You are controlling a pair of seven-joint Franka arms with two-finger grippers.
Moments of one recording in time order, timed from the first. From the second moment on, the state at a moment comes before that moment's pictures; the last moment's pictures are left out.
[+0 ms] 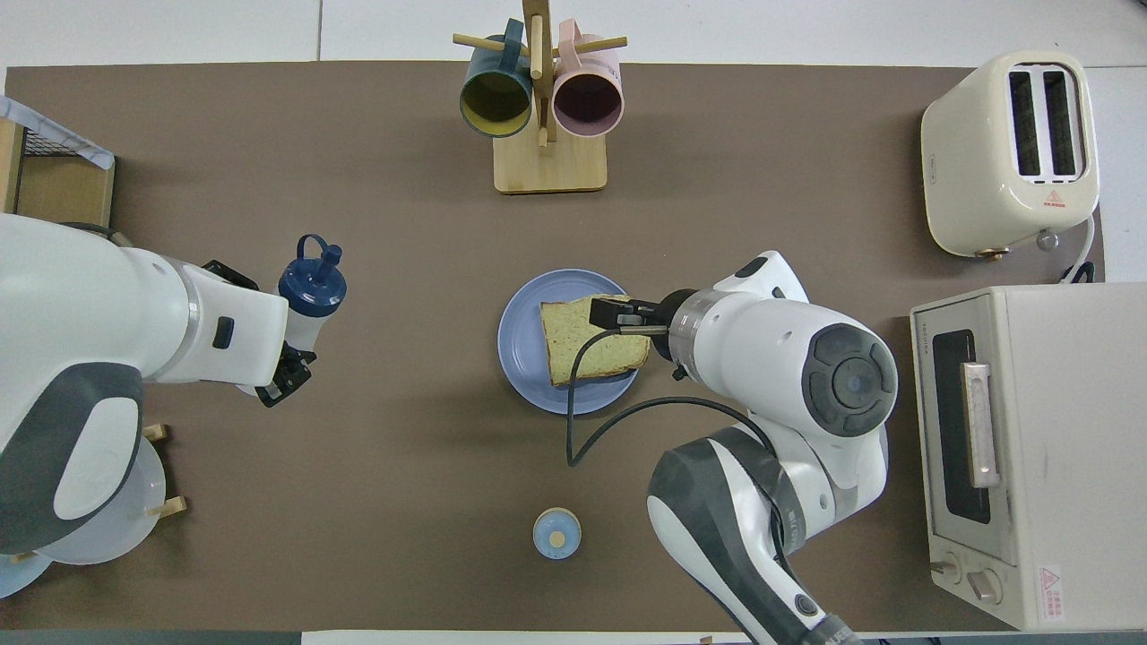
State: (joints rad) left arm -0.66 -0.18 0.30 -2.02 0.01 1.87 0.77; right arm 0.44 0.04 0.06 -2.13 0.21 2.54 0.46
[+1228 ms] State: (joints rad) left arm -0.78 -0.32 0.30 -2.26 -0.08 2.03 0.92; right arm 0.56 0.03 0.07 -1.76 0.54 2.07 0.85
